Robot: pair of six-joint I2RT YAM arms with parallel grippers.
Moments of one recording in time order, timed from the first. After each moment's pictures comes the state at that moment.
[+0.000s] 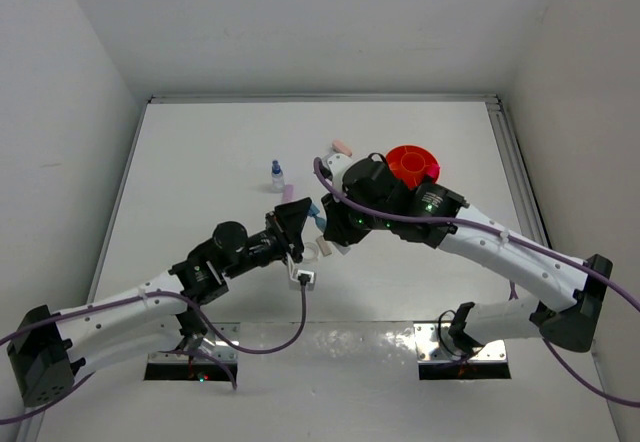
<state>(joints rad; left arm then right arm) -0.92 0.82 0.44 0.29 0.09 1.62 0.98 1.29 1.28 -0.76 -0.01 0.27</state>
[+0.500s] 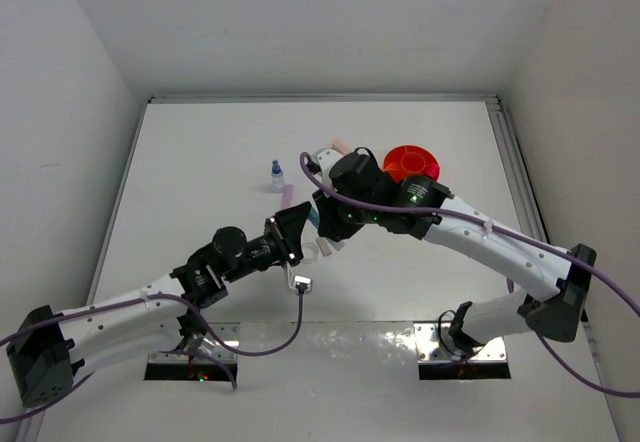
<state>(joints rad) -0.93 0.80 0.39 0.32 0.10 1.79 0.98 1.37 1.36 -0.79 0.01 0.27</state>
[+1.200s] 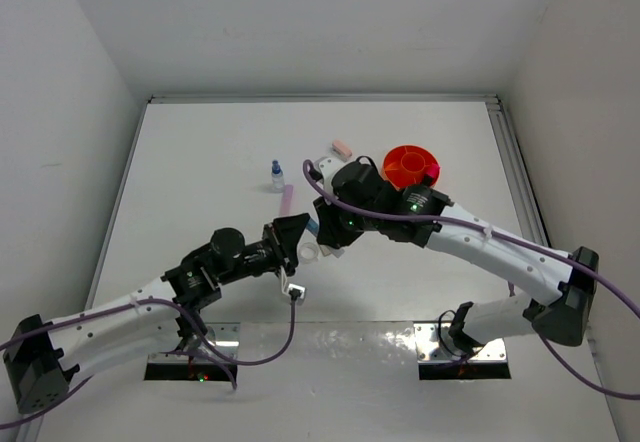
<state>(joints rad) -0.94 0.74 0.39 0.16 0.18 1.67 0.99 1.34 1.26 -0.70 -0.01 0.31</state>
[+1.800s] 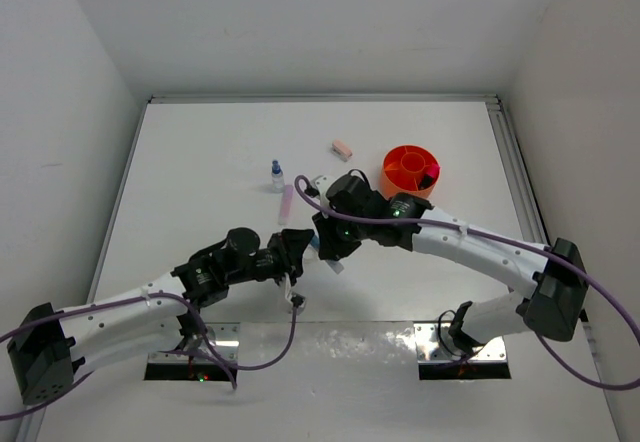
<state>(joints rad) -0.94 0.82 0.39 0.05 0.24 1.68 0.96 1.40 1.13 -0.63 -0.10 0.31</state>
